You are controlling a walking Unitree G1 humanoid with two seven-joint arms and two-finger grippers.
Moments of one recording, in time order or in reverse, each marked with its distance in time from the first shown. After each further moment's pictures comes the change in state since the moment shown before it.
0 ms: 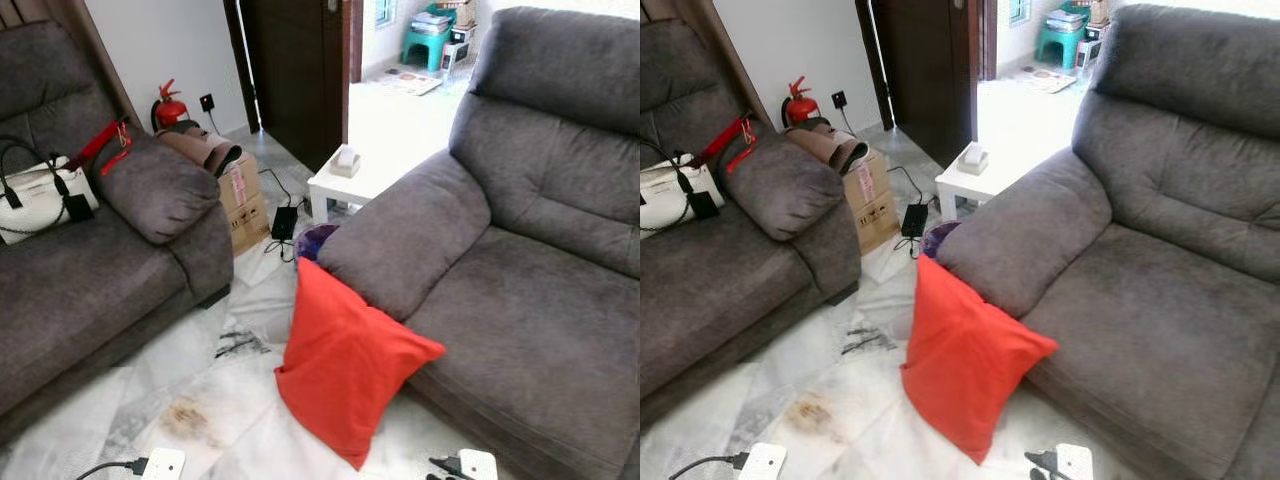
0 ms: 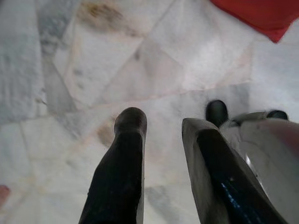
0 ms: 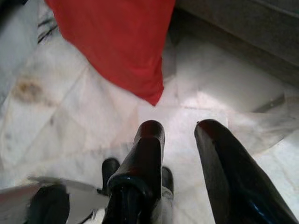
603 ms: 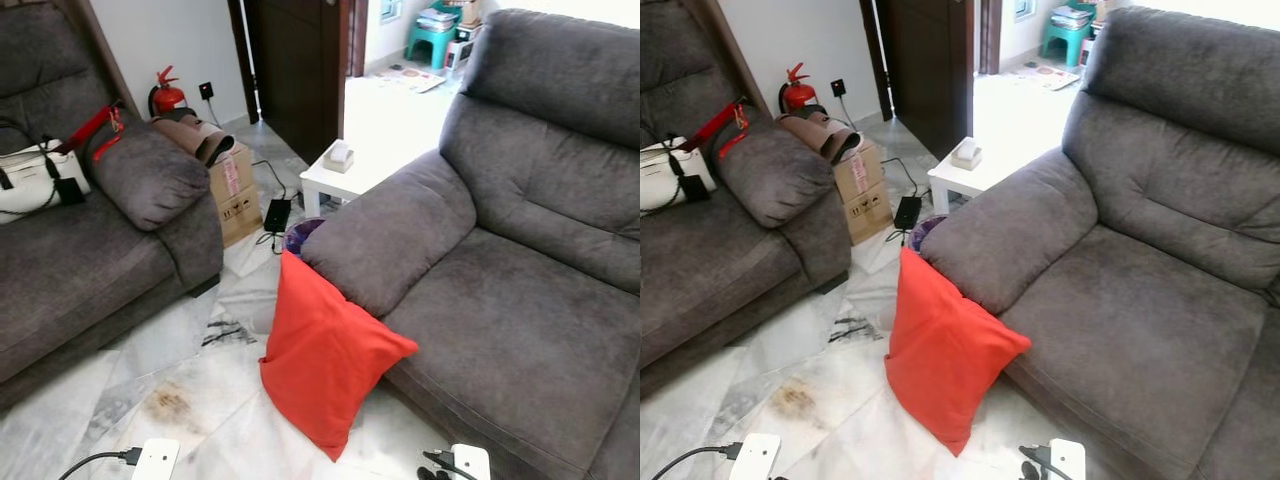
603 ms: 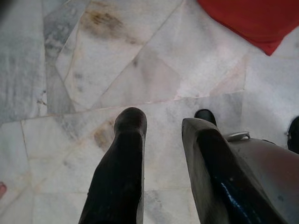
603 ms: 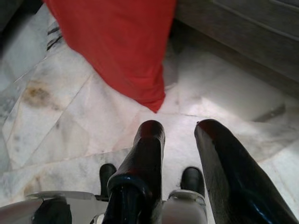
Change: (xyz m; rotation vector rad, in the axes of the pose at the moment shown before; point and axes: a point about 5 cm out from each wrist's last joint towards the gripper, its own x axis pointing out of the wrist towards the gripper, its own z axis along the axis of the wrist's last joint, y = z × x) left arm 0.001 0.002 0.006 0.002 -0.033 0.017; right arm 0.001 0.002 0.003 0.029 -0.020 0.008
